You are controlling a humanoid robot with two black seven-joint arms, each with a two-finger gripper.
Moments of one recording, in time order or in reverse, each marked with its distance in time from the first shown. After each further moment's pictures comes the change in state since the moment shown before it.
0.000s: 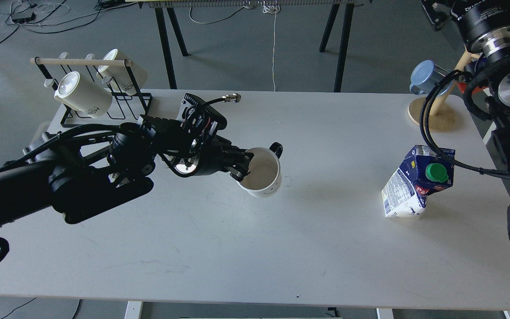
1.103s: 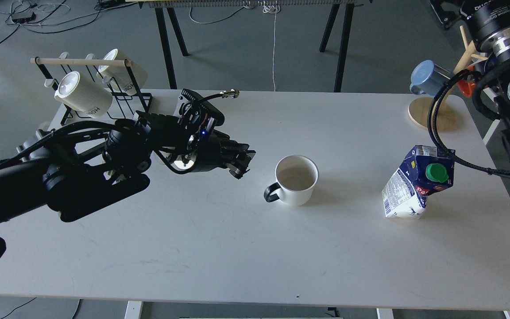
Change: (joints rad) left arm 0.008 0.026 -0.055 -0.014 0.001 0.000 -0.040; right arm -0.005 -0.026 -0.001 0.005 0.000 0.000 -0.003
